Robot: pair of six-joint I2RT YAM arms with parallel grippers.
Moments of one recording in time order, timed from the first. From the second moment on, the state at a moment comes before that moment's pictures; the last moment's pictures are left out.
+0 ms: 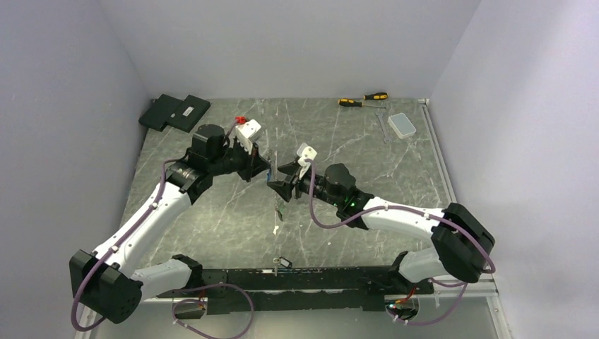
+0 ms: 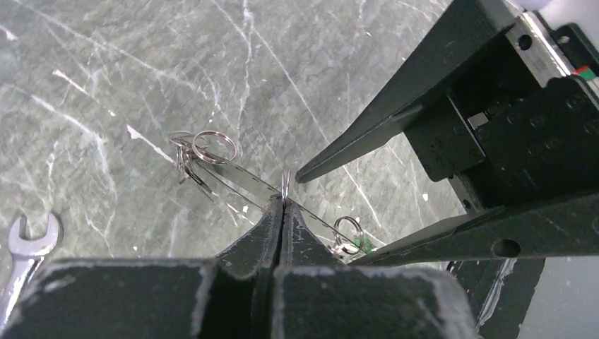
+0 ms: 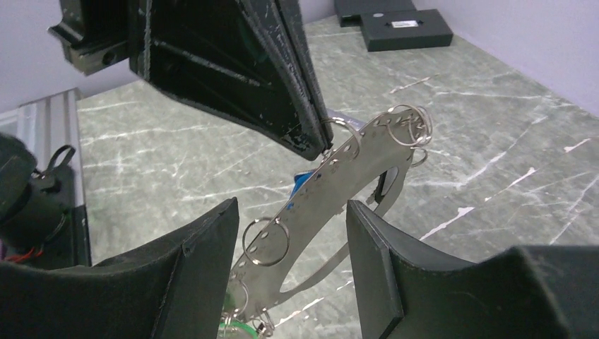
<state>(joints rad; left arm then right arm) -0.45 1.12 1.01 -0.34 0.52 0.06 0.90 1.36 0.69 0.65 -0.21 0.05</state>
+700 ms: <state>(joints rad) -0.49 1.15 1.01 -0.24 0.40 -0.23 0.91 1.51 0.75 0.78 -0.02 0.05</state>
